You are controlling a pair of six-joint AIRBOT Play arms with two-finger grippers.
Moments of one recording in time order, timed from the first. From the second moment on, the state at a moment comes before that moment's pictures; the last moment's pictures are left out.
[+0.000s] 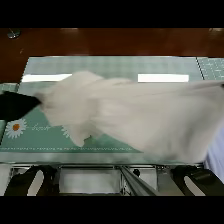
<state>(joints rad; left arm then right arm) 0.22 -0.58 1.00 0.80 -1.47 -1.29 0.18 -0.70 1.56 -1.35 1.63 1.62</state>
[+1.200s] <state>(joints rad) 0.14 -1.37 1.07 0.93 -1.29 -1.31 -0.32 -1.43 1.39 -1.16 1.42 1.48</state>
